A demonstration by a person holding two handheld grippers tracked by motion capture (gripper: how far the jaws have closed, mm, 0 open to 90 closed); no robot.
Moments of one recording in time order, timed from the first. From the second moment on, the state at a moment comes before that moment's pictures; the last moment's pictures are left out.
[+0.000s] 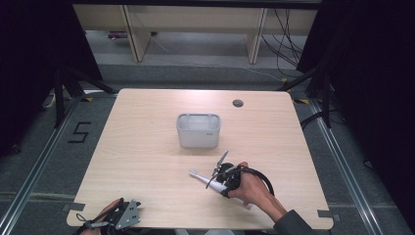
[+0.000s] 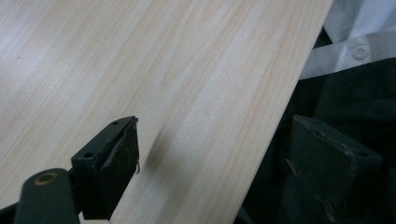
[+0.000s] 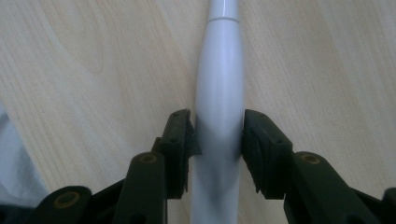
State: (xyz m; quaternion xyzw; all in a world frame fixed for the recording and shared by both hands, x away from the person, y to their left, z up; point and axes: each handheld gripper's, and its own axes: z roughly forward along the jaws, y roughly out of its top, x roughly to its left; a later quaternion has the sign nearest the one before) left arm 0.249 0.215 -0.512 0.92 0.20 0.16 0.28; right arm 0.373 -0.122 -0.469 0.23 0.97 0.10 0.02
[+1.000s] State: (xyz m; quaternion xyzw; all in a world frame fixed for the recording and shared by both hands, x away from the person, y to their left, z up) left arm 0.250 0.215 -0.512 0.93 0.20 0.16 0.28; right arm 0.381 -0.098 -0.475 0.18 0.98 0.01 0.01
